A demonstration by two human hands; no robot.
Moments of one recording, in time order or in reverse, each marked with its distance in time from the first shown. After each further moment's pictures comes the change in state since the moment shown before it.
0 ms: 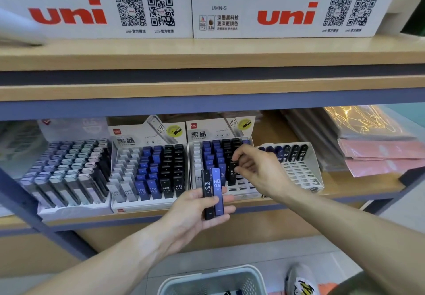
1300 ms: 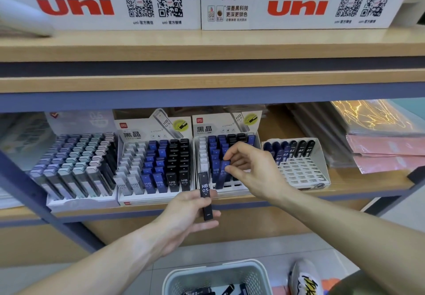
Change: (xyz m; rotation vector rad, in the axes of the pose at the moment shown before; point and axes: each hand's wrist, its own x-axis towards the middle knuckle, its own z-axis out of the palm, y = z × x) left_hand -0.012 -0.010 -0.020 0.081 0.199 0.016; right_hand -0.006 -0.028 0.019 0.198 0.021 -0.023
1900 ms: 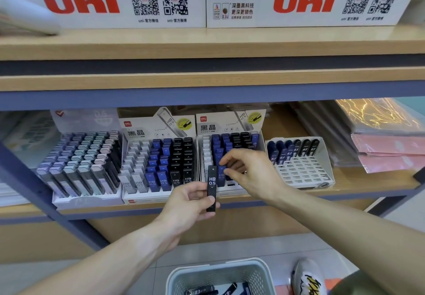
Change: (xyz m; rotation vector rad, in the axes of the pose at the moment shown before) left_hand -0.001 0.003 -0.004 0.148 0.073 0.144; right_hand 0.004 -0.003 0.011 -0.216 -0.073 -0.069
